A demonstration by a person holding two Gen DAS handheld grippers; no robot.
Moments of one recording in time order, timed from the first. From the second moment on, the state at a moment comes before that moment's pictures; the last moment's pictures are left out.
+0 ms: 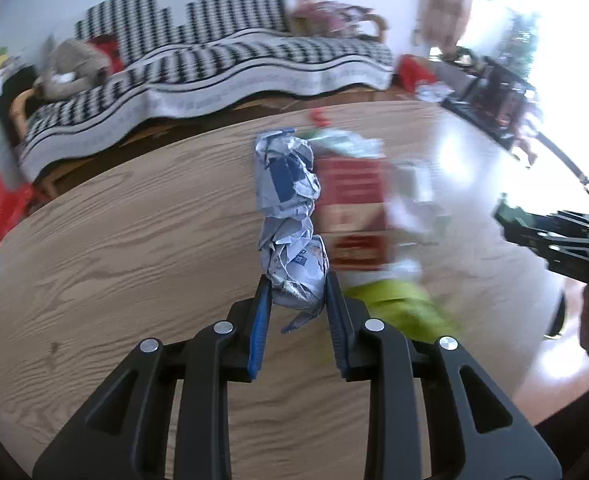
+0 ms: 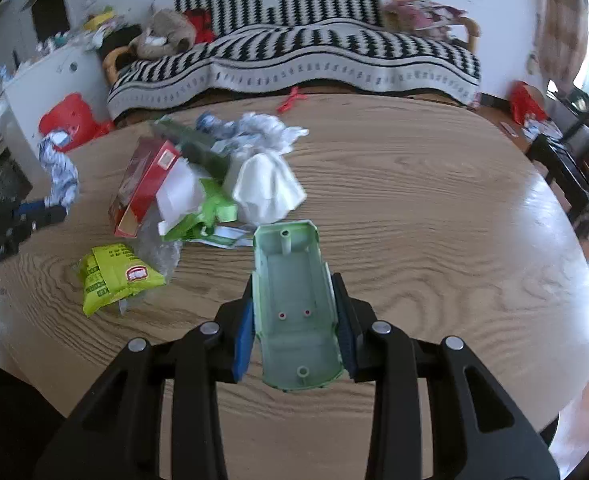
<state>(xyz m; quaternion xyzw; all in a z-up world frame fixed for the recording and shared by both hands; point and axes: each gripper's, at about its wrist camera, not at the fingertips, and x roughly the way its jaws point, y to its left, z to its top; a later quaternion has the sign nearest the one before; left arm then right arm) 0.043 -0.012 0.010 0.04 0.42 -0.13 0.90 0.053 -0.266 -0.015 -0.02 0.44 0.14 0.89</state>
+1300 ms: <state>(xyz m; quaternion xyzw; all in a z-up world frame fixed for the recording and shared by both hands) -0.049 -0.511 -0.125 0.12 0.49 -0.48 0.72 -0.127 -0.682 -0.088 0.26 0.47 -0.20 0.82</state>
